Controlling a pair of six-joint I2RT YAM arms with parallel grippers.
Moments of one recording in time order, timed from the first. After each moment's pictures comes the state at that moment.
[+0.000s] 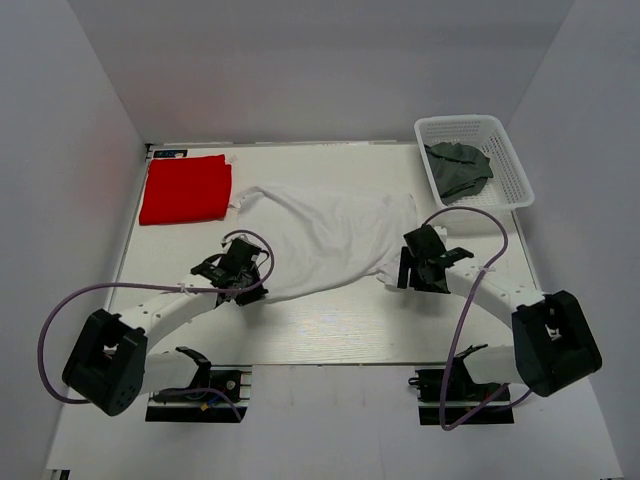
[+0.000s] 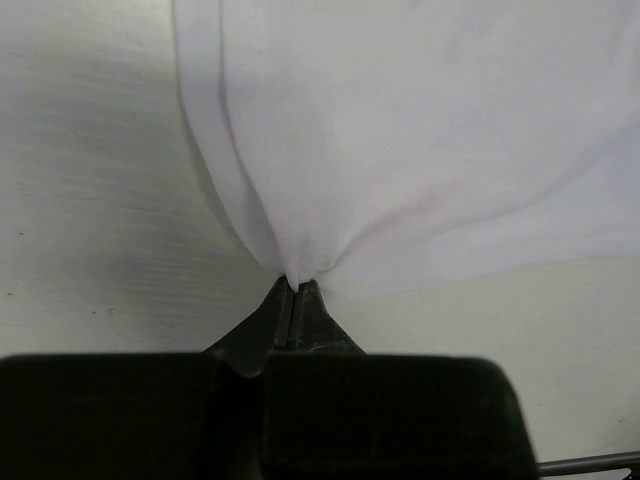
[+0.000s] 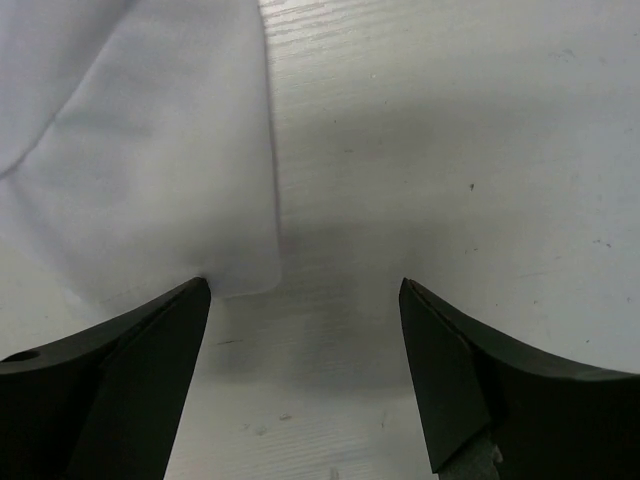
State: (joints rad) left arm -0.53 1.23 0.59 -0.44 -0.10 -0.81; right arm 0.45 1.30 0.67 -0.51 0.30 0.49
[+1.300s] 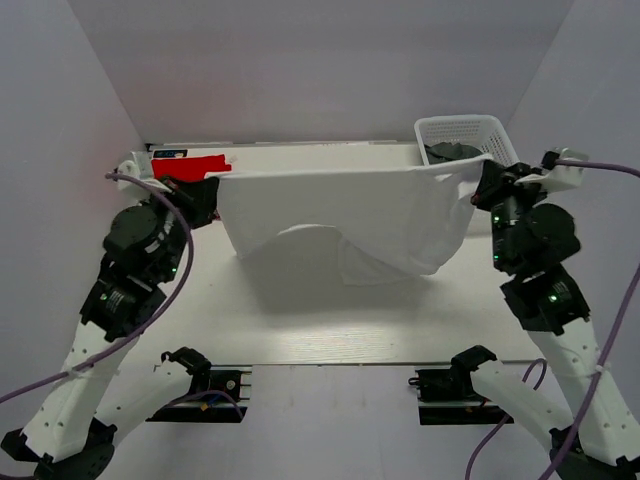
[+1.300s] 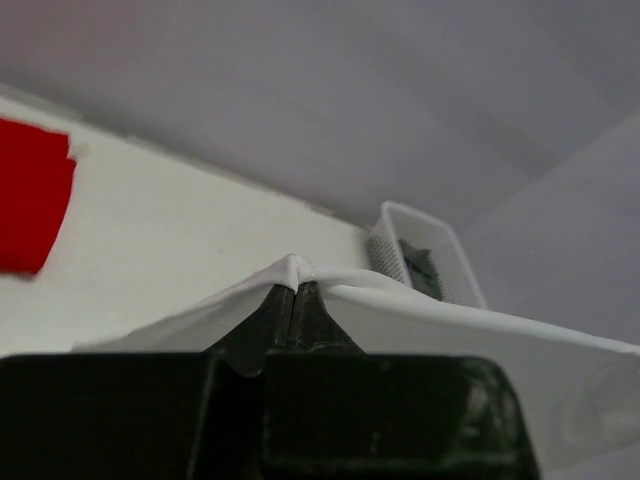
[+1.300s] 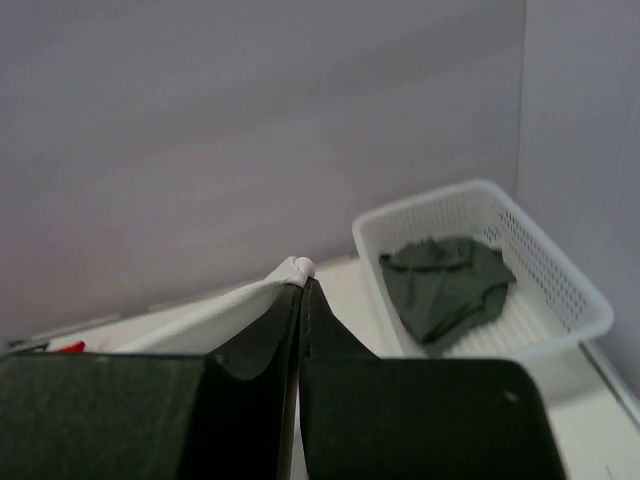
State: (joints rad) left arm -0.53 0.78 1.19 -0.41 -0.41 -0.61; right arm 0.45 0.76 1.11 -0.21 0.55 0.22
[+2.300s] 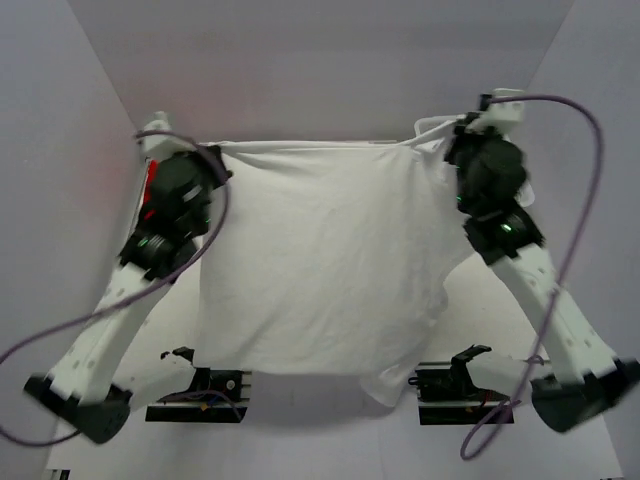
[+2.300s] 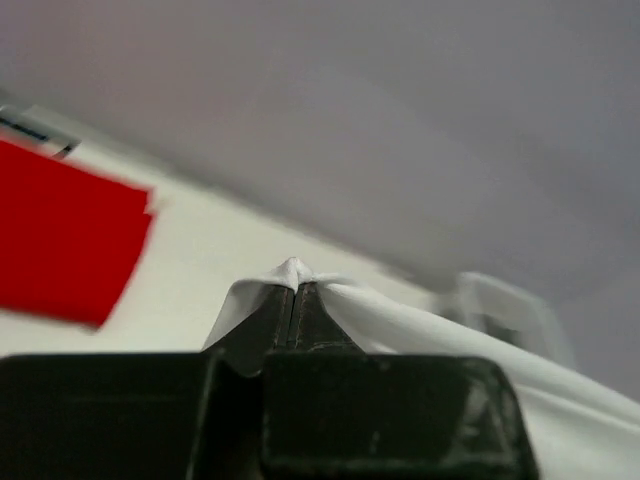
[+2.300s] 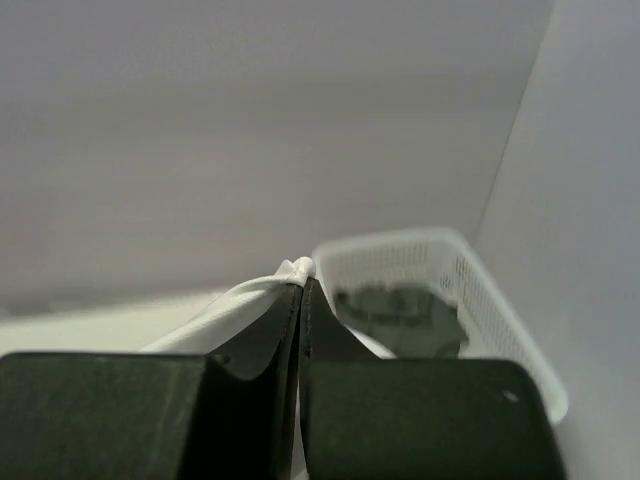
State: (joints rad) left arm -0.51 0.97 1.34 -0.30 -0.54 -0.51; right arm 0.44 1.05 1.35 -0.07 0.52 -0.06
